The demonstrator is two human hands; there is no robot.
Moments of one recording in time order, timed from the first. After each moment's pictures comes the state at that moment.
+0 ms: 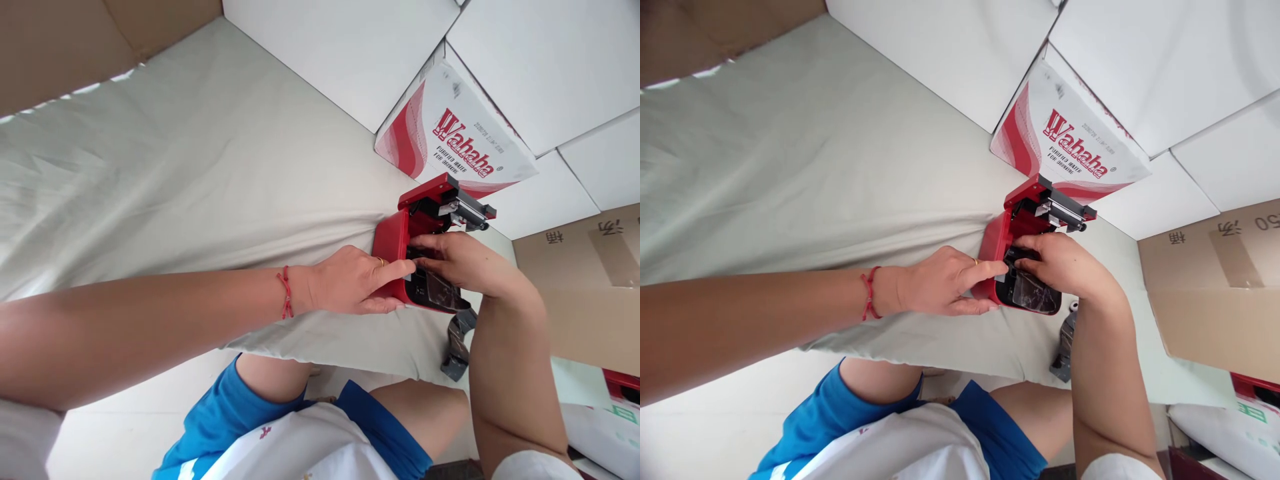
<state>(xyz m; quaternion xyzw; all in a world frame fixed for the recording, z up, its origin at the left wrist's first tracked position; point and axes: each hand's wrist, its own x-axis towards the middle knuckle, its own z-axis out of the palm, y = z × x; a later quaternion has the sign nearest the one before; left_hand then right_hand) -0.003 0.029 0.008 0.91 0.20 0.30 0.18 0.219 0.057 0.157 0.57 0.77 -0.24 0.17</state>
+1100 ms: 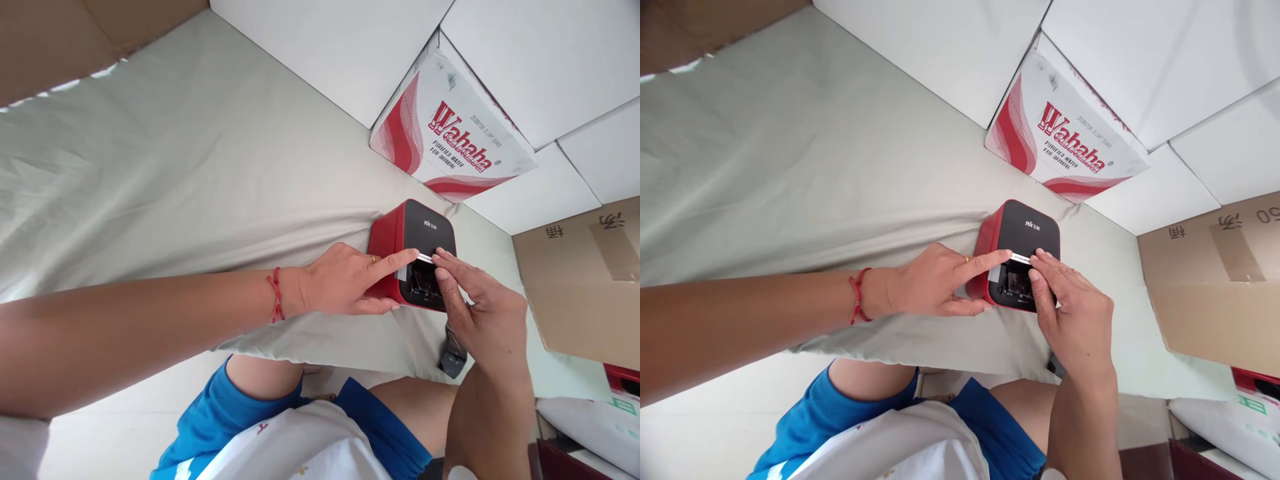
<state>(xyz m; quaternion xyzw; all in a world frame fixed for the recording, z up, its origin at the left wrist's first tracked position) -0.006 0.024 0.017 0.91 0.25 0.27 0.20 0.224 -0.046 0.125 0.58 0.80 0.09 -0.17</state>
